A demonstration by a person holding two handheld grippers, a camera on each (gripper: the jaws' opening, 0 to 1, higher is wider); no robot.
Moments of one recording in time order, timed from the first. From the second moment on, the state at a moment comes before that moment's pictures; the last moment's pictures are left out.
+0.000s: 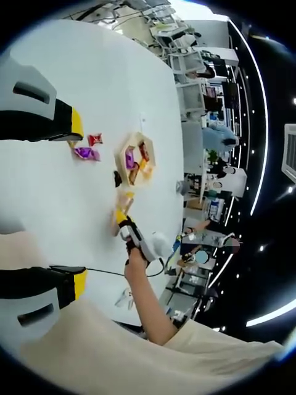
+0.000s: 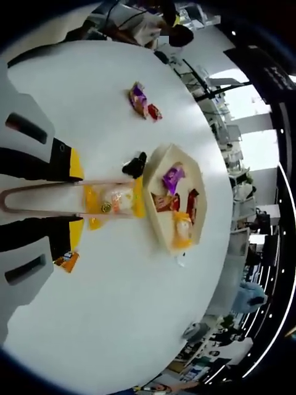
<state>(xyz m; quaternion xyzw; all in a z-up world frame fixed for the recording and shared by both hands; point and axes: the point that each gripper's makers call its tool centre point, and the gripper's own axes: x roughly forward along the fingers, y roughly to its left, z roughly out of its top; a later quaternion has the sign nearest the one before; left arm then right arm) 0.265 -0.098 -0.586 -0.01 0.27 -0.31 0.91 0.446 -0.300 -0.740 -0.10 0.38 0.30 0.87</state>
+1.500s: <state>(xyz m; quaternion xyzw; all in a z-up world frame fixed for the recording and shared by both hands) 0.269 -0.093 -0.580 -0.02 0.25 -0.32 0.92 0.453 -0.282 -0.688 -0.15 0.37 0.35 0.85</state>
